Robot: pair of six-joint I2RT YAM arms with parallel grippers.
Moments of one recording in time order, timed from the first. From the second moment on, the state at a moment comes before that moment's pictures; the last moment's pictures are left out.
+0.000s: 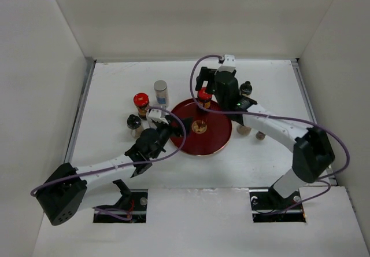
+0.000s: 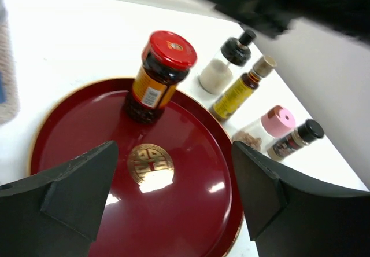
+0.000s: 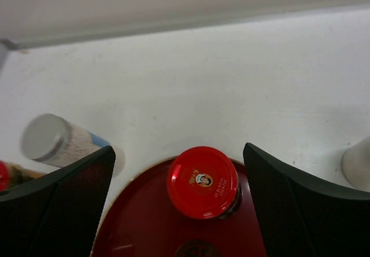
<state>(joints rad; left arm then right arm) -0.83 1.12 0.36 0.78 -0.33 -0.46 0.67 1.66 1.24 0.14 0.48 0.39</state>
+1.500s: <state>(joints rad) -0.68 1.14 0.76 -0.18 -0.70 -0.43 0.64 1.08 0.55 0.38 0.30 0.53</state>
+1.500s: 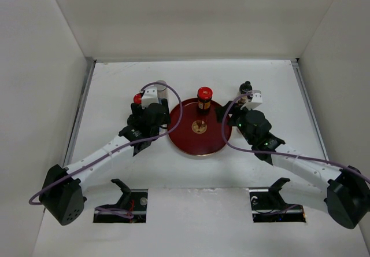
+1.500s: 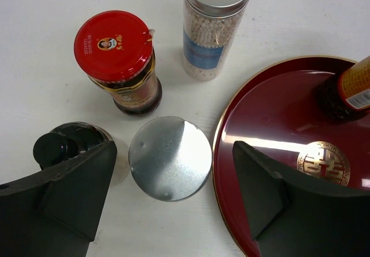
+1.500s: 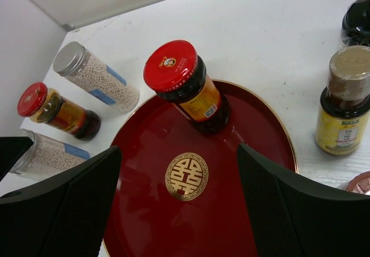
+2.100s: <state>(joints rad) -0.67 1.18 0.76 -0.17 -0.71 -0.44 0.64 1.08 0.55 0.38 0.30 0.54</state>
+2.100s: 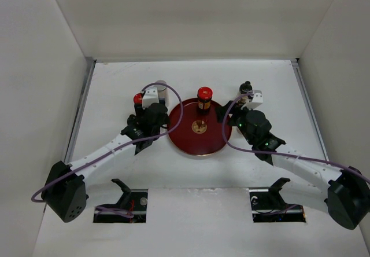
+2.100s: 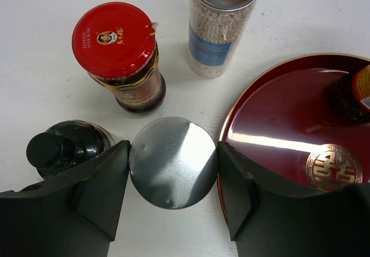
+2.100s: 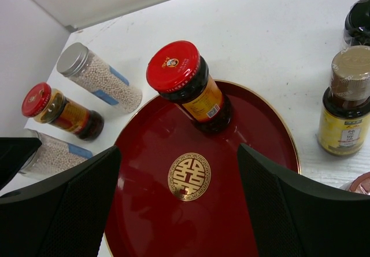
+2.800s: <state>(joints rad) -0.79 1.10 0.89 -0.08 -0.76 -0.33 0.64 1.06 0.54 0.38 0.30 0.54</state>
